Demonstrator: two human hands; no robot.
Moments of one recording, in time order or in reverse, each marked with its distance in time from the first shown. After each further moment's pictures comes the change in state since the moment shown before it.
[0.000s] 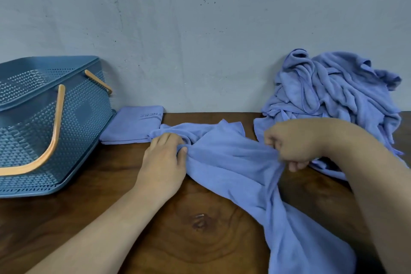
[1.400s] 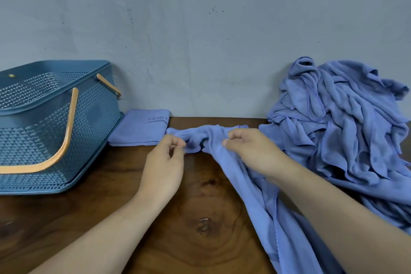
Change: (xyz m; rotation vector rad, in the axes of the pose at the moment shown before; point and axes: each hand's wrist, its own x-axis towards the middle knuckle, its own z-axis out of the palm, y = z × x) left_hand -0.006 0.018 -0.016 -0.538 0.072 -0.347; right_hand 0.057 -0.051 0.062 0.748 0.471 -0.321
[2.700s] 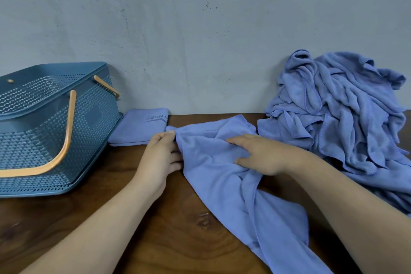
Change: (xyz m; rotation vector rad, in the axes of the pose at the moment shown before) left_hand 0.018 0.008 -0.004 -0.559 -0.135 -0.378; right_hand 0.011 0.030 -0.025 -0.683 -0.318 -0.021
